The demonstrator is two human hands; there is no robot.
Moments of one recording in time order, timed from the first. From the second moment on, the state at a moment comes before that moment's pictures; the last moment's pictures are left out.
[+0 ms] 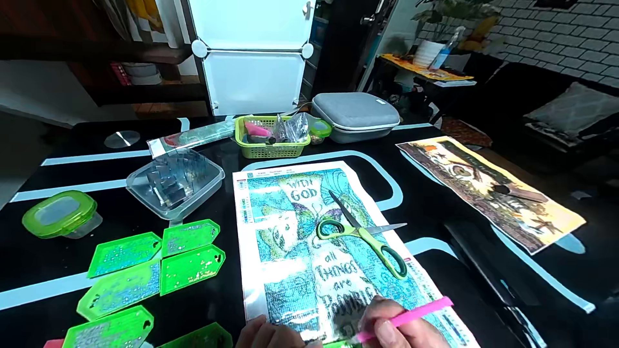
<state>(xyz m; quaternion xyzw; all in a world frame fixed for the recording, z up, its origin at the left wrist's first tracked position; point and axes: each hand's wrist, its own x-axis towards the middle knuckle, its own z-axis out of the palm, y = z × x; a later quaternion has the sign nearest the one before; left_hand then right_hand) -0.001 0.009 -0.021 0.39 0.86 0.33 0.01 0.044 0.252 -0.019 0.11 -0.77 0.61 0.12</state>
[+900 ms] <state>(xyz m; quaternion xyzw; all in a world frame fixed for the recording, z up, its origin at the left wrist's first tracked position) -0.001 0.010 -0.020 0.37 0.87 0.33 0.03 0.045 0.239 -0.027 0.13 -0.85 0.48 0.14</state>
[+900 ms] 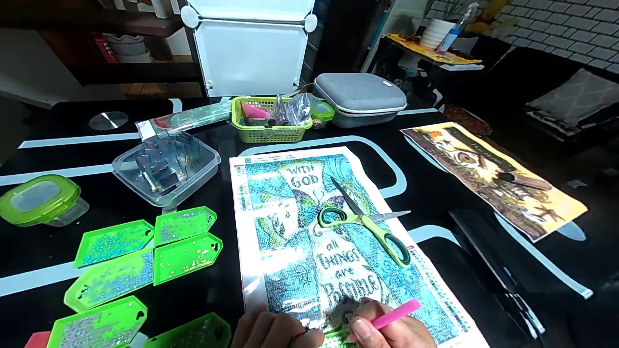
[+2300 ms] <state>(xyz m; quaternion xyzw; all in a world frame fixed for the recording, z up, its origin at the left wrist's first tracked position) -0.002 0.010 -0.019 0.38 0.87 0.32 0.03 0.023 0.250 -0.029 0.17 -0.87 0.44 0.14</state>
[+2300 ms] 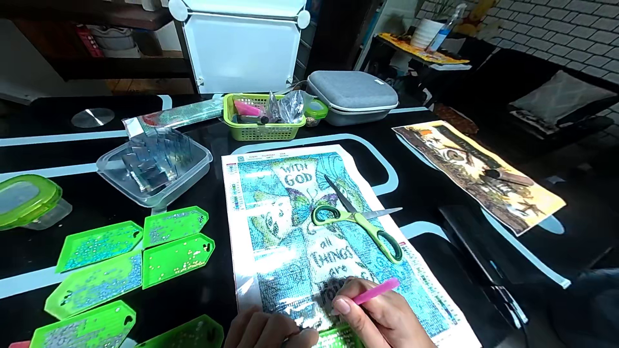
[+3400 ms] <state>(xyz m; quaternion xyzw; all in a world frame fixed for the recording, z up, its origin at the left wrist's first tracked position) -0.002 0.009 -0.018 0.38 0.87 0.33 0.04 0.037 0.246 -0.031 0.21 -0.83 0.51 0.13</state>
